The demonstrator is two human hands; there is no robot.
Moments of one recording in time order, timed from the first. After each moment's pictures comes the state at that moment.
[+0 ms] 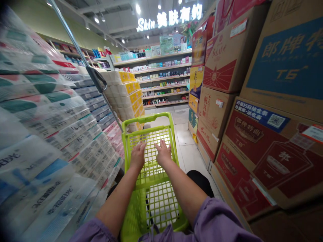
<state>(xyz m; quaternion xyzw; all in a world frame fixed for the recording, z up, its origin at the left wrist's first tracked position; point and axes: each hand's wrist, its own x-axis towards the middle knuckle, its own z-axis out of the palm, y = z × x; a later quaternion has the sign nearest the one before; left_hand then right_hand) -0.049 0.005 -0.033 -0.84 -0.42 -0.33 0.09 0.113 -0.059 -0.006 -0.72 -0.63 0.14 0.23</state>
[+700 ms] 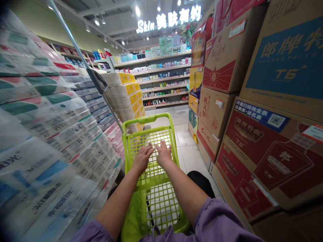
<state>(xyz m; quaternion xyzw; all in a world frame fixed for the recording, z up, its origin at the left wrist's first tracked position) -0.046 -0.004 -0.022 -0.92 -0.32 -0.24 0.07 0.112 -0.060 -0.004 -0.72 -0.63 0.15 0.23</state>
